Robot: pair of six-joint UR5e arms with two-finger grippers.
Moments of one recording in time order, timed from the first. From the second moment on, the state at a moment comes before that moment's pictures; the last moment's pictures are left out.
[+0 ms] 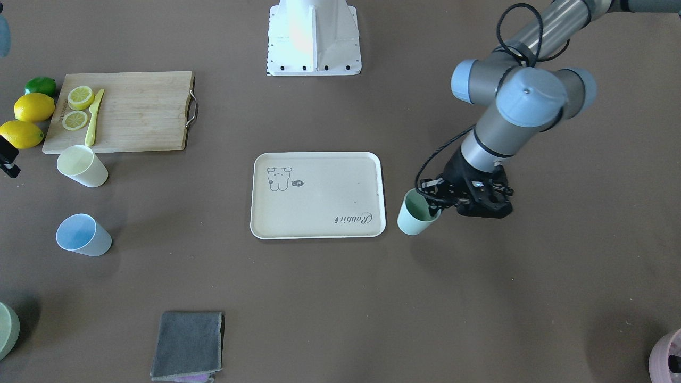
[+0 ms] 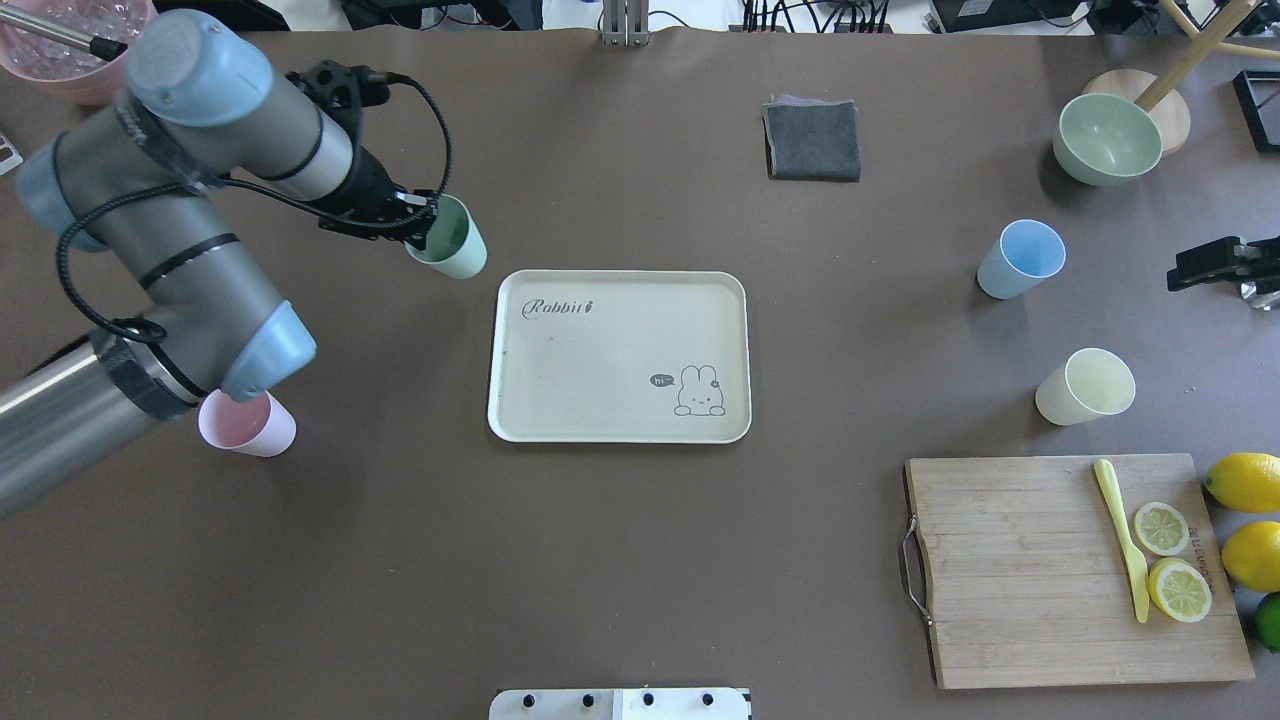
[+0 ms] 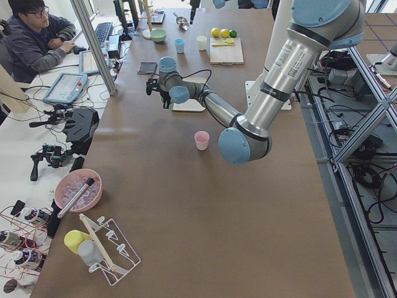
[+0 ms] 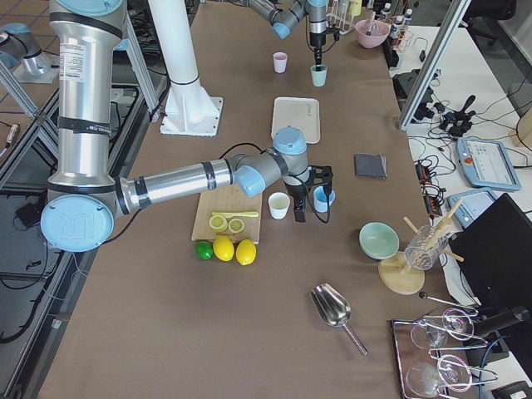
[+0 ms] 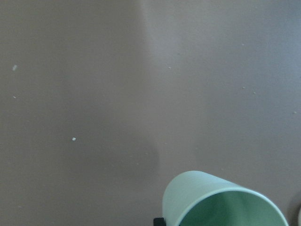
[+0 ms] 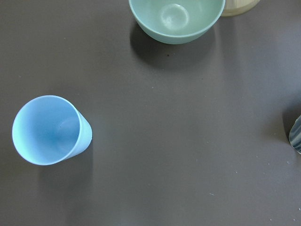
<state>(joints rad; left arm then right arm) -0.80 -2.15 -1.57 -1.89 -2.07 -1.08 1.16 -1.66 1.87 -1.20 2.13 0.72</state>
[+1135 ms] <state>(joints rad) -0.72 -2.26 -1.55 -1.85 -1.95 -1.13 1.14 -1.71 1.89 -1.19 2.15 0.73</state>
